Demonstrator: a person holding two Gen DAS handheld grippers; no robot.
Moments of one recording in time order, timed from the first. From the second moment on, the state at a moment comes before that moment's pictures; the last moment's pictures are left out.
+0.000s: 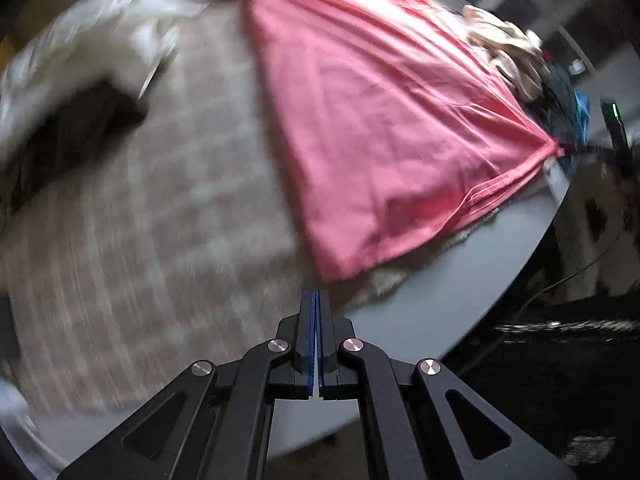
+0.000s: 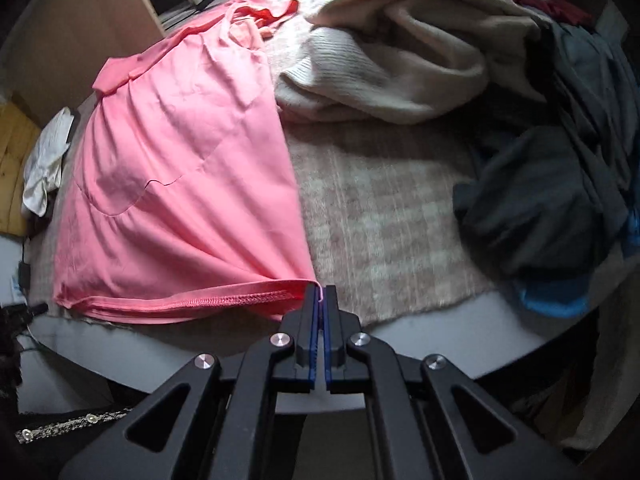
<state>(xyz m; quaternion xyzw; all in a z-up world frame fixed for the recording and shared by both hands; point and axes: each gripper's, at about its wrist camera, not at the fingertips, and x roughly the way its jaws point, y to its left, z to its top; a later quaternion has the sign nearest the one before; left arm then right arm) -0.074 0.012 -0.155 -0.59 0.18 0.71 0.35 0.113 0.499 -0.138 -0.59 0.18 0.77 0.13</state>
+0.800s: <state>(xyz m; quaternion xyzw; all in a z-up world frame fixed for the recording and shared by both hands) -0.037 0.081 -0.169 -0.52 0.31 0.73 0.32 0.106 0.520 -0.133 -0.58 0.17 0.80 0.06</state>
